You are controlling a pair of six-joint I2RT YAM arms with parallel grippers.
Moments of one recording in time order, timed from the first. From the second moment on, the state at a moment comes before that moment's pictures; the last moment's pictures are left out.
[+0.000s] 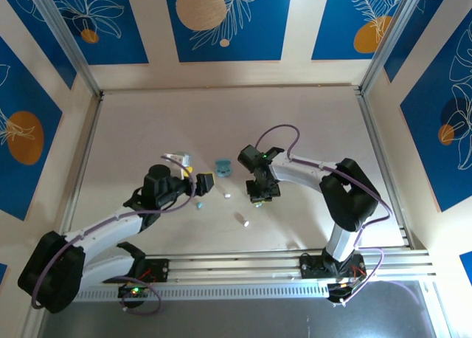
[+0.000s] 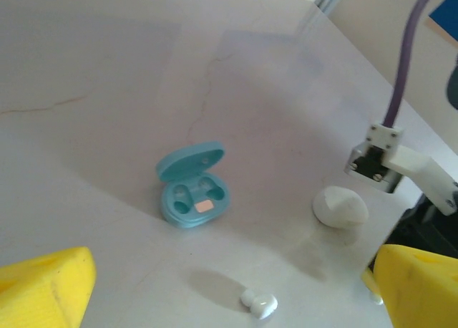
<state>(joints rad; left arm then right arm) -0.55 1.08 0.37 0.33 0.19 -0.41 0.74 1.74 1.10 -0.89 -0.07 0.63</state>
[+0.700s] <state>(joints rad) -0.65 1.21 0.40 0.40 0.22 -0.37 0.71 1.61 0.96 -0.79 -0.09 0.73</state>
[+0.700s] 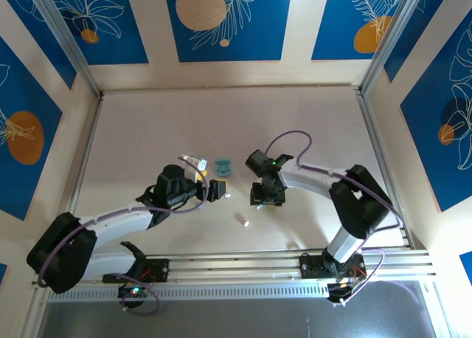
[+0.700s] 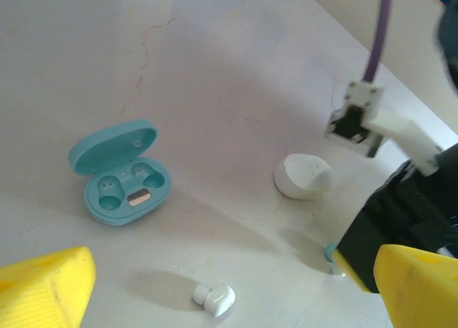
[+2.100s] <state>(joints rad) -0.90 1.27 0.71 -0.24 0.16 -0.47 0.33 1.41 0.59 -0.33 -0.71 0.63</state>
